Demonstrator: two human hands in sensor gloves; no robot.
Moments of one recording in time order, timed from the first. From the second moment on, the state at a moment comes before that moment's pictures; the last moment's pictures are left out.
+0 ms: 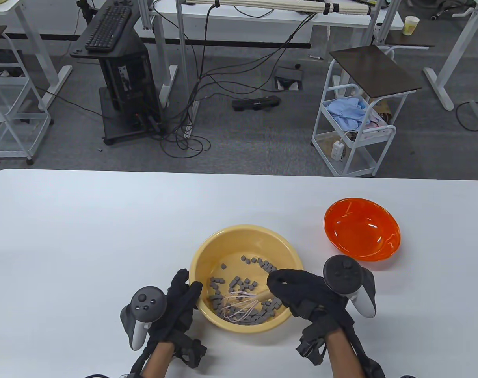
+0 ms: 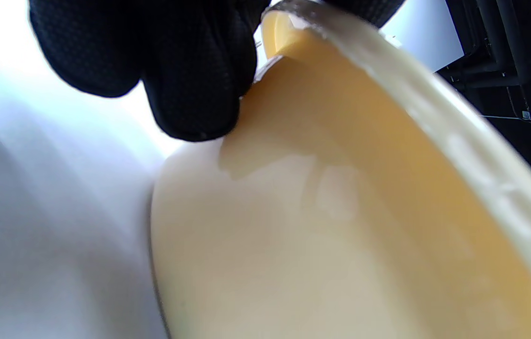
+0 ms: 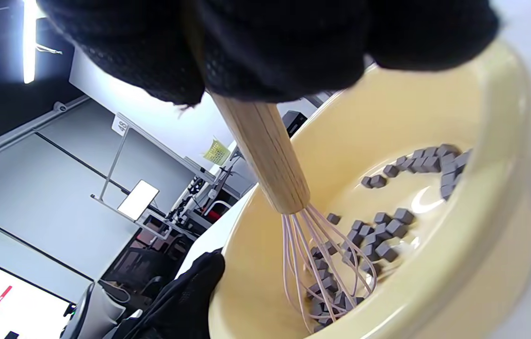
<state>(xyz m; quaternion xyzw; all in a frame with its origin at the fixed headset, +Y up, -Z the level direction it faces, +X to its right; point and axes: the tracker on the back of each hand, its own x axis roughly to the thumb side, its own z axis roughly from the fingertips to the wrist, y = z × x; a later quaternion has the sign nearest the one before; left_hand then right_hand) -0.188 -0.772 -0.283 0.00 0.00 0.48 0.88 0.165 -0.654 -0.298 0.15 0.12 0.87 0.45</state>
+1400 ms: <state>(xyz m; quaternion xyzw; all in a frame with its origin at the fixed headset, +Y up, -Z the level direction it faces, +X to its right) -0.189 -0.770 -0.283 0.00 0.00 0.48 0.88 0.128 -0.680 -0.299 0.18 0.11 0.83 0.52</state>
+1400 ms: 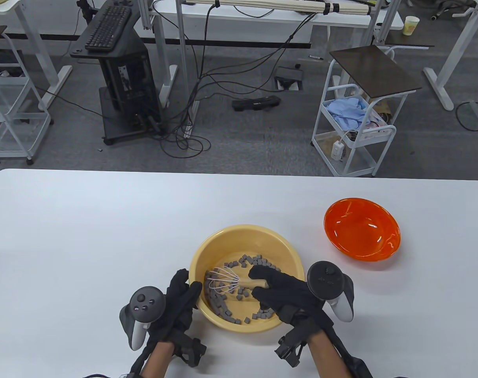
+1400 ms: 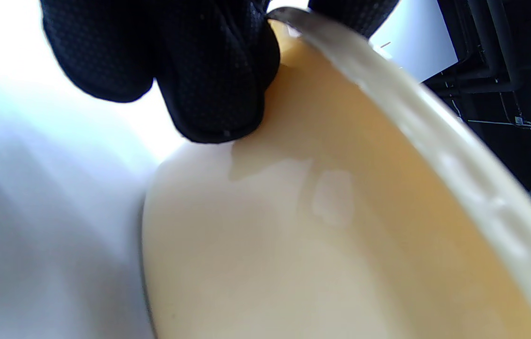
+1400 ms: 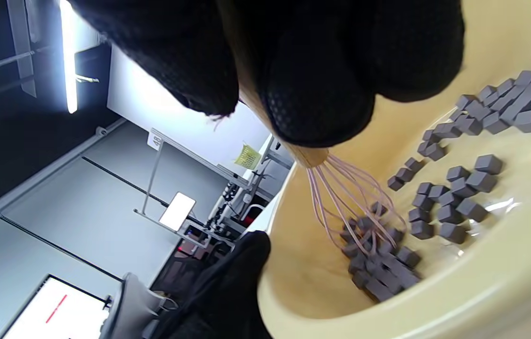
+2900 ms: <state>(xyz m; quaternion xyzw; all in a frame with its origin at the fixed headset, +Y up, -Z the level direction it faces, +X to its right) -0.189 -0.770 -0.283 0.01 0.00 0.48 0.88 0.148 -0.642 -0.280 0.10 -0.14 0.95 0.27</state>
